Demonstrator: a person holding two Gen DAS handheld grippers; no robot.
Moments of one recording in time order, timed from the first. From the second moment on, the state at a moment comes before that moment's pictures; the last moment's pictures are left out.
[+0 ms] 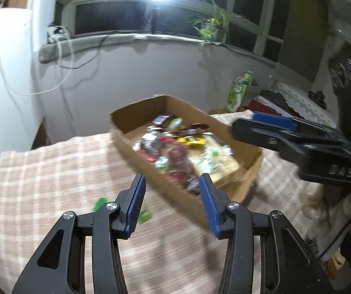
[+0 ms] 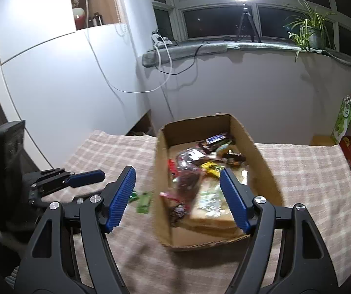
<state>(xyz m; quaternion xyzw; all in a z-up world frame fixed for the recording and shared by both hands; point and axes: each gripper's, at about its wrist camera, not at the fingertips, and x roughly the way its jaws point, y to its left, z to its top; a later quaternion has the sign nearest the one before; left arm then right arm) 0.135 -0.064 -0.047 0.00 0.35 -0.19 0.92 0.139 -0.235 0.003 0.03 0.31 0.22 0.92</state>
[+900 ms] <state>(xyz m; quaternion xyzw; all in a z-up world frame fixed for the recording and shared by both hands) 0.168 0.011 -0.103 0.03 0.43 -0.21 0.88 0.129 -0.134 -0.099 0.03 0.41 0.22 0.89</state>
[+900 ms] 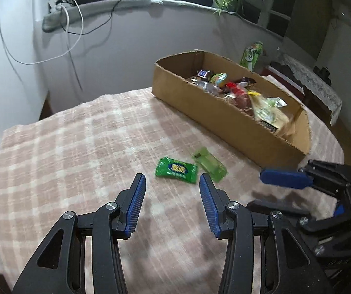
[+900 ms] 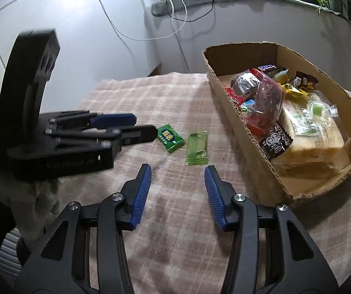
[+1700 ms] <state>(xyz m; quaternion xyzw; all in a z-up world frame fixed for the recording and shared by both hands) 0.222 0.003 -0.126 0.04 0.49 -0.33 0.81 0.143 -0.126 -0.114 0.02 0.41 0.19 0.89</state>
